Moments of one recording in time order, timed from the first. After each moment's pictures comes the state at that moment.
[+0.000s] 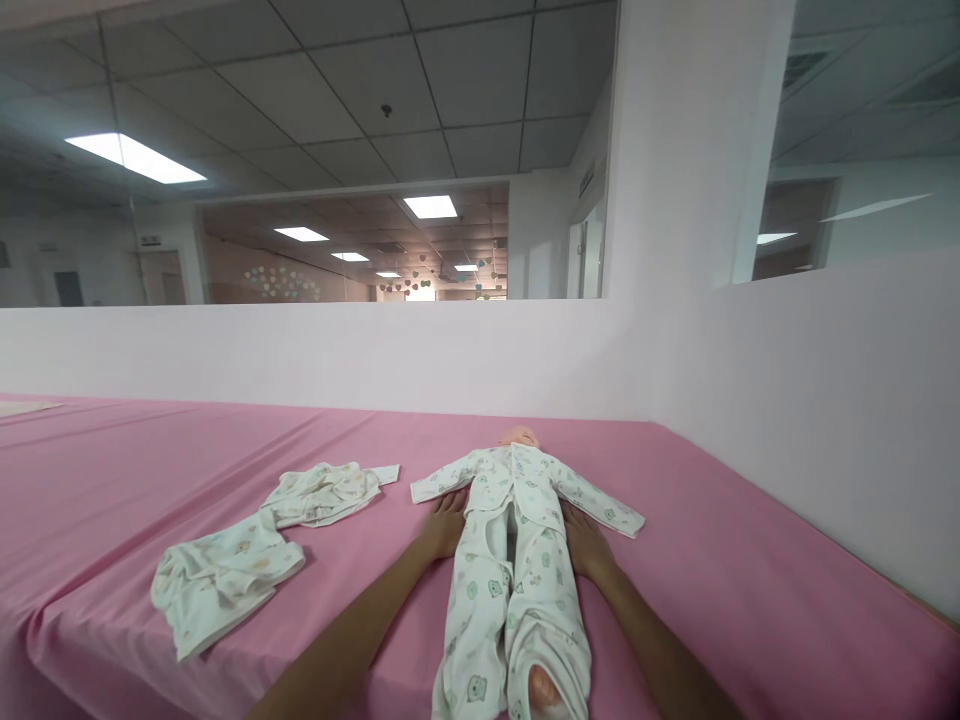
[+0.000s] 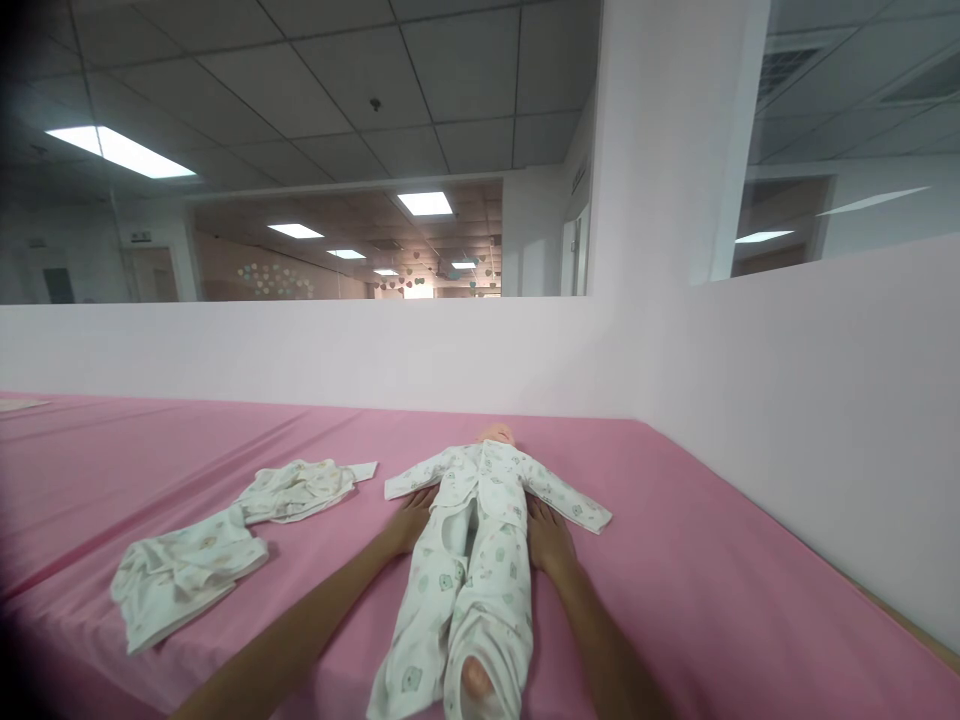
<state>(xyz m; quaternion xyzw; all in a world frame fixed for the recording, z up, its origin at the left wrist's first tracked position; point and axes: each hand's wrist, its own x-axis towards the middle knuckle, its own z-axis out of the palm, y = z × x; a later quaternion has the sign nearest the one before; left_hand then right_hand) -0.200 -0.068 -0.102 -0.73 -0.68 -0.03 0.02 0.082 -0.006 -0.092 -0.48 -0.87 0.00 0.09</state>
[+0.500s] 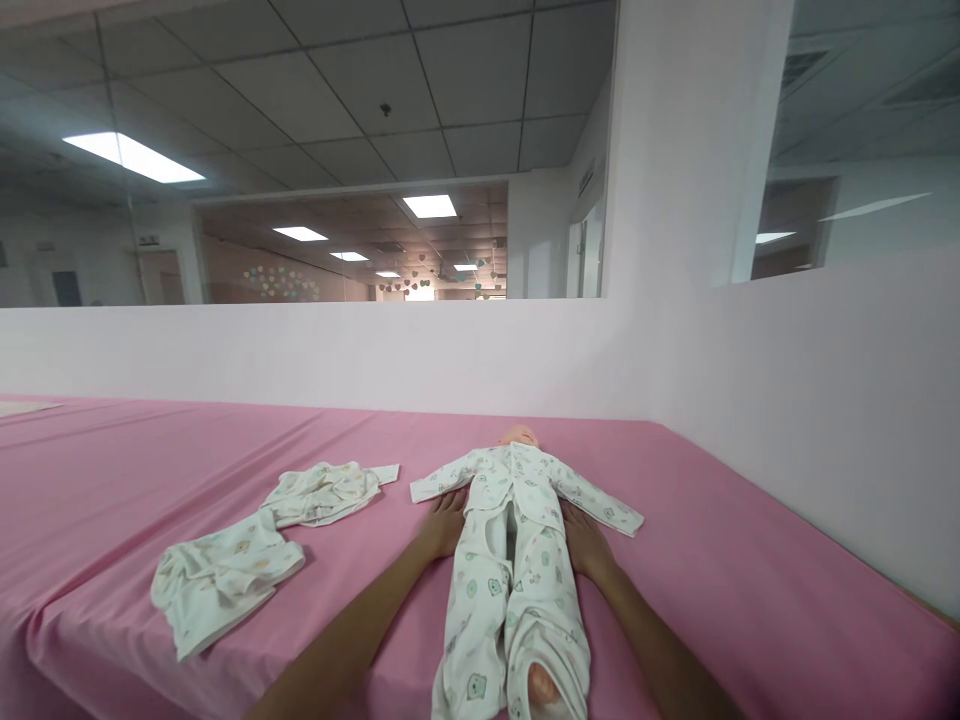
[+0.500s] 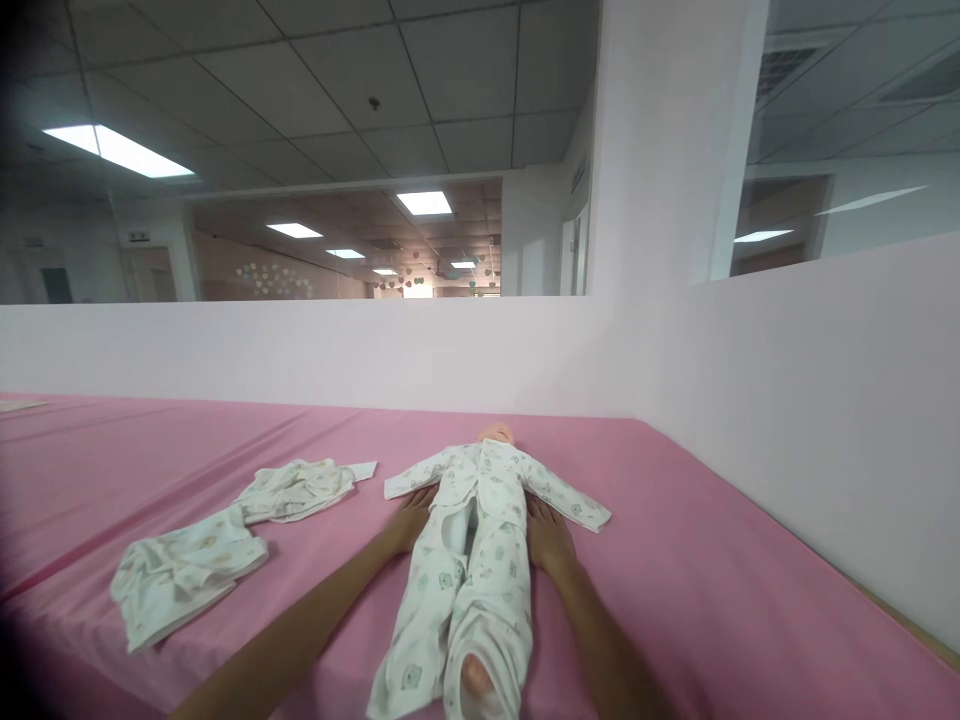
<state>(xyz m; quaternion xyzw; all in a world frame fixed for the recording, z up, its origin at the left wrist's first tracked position) -0.201 -0.066 -0.105 -0.73 -0.68 -0.03 0.03 0.082 -0.008 -0.090 -0.48 -0.87 0.00 0.10</state>
